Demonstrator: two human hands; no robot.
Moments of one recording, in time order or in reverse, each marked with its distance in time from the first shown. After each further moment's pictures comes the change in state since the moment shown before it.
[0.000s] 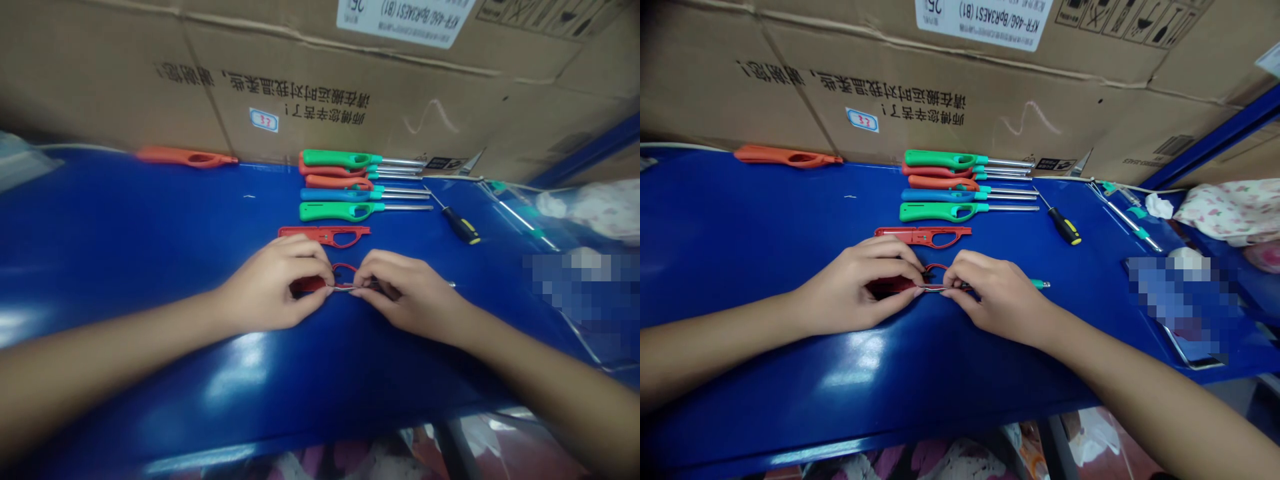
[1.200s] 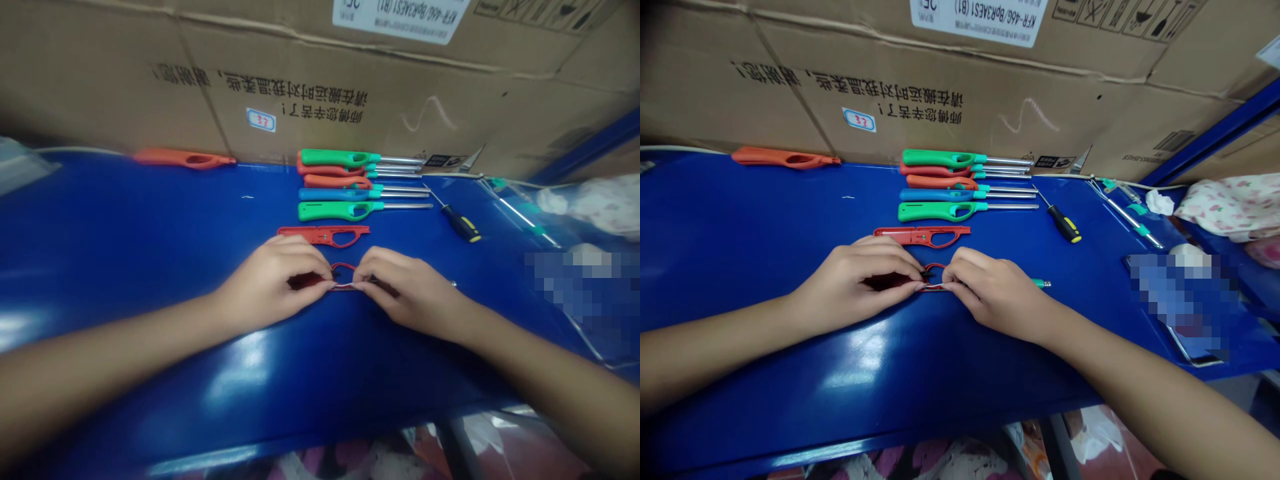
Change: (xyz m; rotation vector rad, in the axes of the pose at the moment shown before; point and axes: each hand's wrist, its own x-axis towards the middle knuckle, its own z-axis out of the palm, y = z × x) left_hand -0.001 -0.003 0.002 -0.021 0.069 -0.009; right_hand -0.001 0.006 0.001 -0.058 -0.047 -0.034
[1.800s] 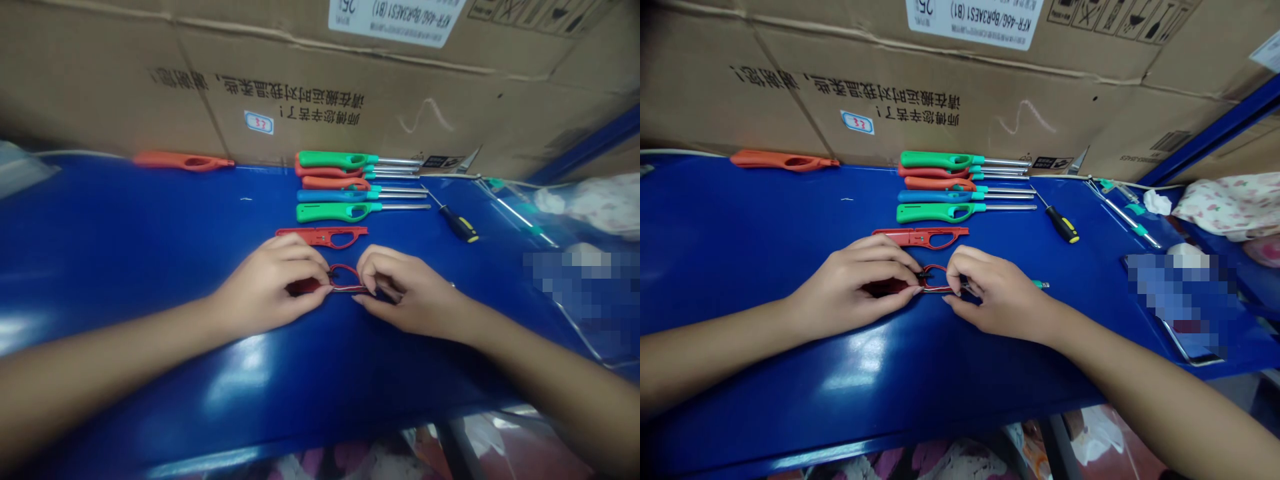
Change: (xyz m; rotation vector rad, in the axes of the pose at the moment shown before) left_hand -0.002 0.001 -0.001 0.089 0.017 0.062; right_hand 0.001 -0.006 -0.007 0.250 -0.010 0.099
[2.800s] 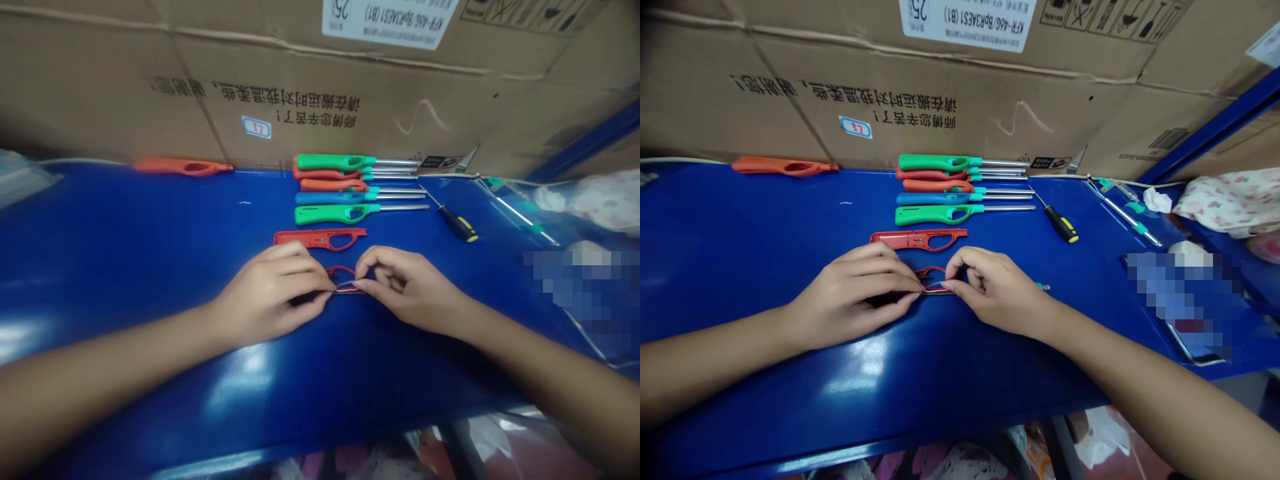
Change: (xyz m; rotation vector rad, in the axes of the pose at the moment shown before) left_hand 0.000 0.004 0.000 0.042 0.005 0.097; right_hand 0.002 0.007 0.002 0.085 0.095 0.142
